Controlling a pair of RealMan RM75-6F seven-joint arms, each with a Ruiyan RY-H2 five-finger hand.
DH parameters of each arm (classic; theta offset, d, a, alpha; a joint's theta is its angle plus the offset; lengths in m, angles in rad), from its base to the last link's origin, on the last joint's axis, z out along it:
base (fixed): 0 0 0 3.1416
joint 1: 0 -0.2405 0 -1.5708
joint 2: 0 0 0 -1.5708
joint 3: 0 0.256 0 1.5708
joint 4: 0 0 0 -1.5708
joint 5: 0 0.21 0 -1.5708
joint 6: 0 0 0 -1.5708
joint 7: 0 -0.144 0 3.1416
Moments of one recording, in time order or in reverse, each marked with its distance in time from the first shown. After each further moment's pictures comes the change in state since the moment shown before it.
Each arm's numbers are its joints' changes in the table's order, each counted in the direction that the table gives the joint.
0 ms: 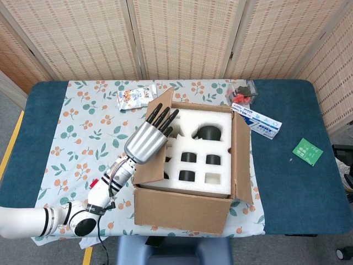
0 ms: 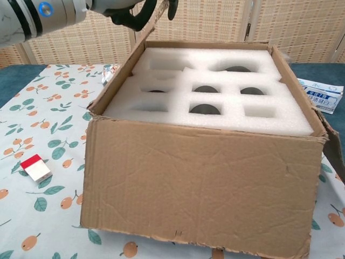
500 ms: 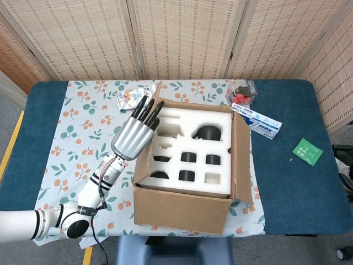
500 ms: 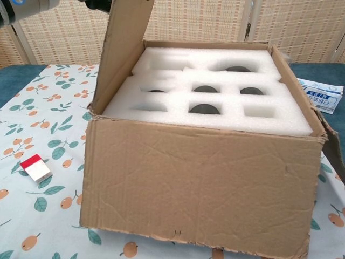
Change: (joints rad) left arm -0.040 -0.053 0.011 0.040 0.000 0.098 -0.120; right arm -0.013 0.001 -0.006 0.013 -0.002 -0.018 0.024
